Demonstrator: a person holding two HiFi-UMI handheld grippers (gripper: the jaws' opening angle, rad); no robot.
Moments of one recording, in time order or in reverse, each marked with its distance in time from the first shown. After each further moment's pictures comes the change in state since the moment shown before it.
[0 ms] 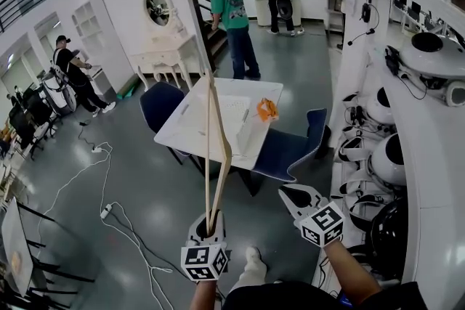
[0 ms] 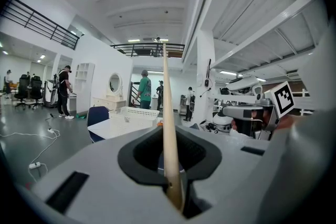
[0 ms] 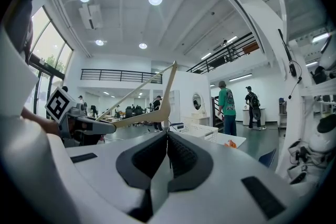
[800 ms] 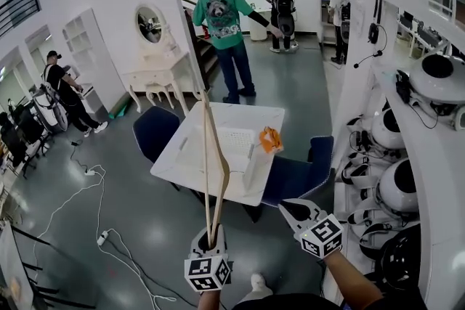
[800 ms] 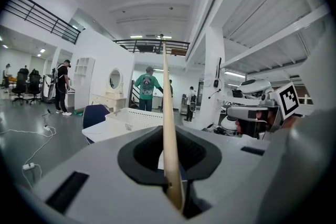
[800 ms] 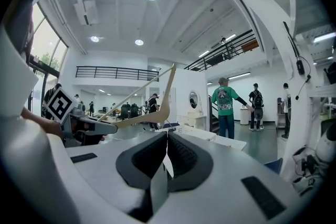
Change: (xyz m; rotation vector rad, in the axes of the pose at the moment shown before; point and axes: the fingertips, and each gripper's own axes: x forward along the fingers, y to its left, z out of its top) left arm 0.110 0.069 0.030 -0.041 0.025 -0.005; right arm 0.104 -0.064 0.017 0.003 0.029 -0.030
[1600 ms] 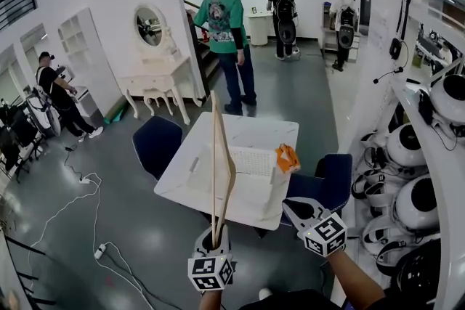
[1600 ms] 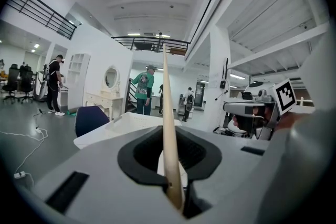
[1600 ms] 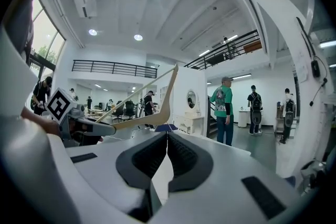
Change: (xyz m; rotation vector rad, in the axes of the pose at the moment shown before) left arm 0.106 0.097 0.035 -0.007 0.003 -0.058; right arm 0.140 -0.045 0.026 -0.040 0.022 -0.036
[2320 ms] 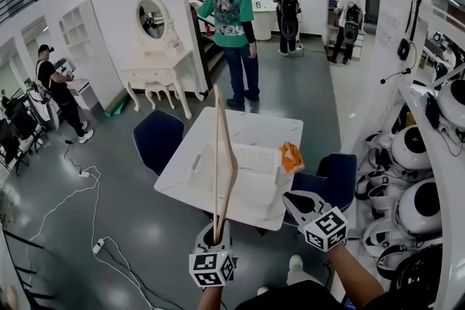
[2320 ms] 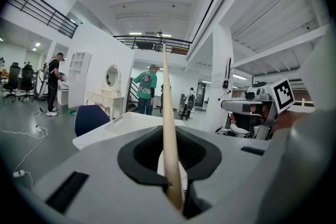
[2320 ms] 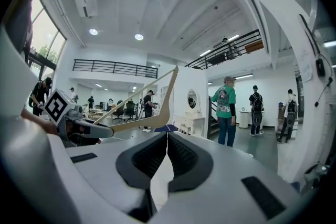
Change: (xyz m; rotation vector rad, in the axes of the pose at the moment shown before) left arm 0.022 0.014 0.000 -0.009 0.004 0.006; right arm 0.030 -0.015 0.002 -0.007 -0.001 0.006
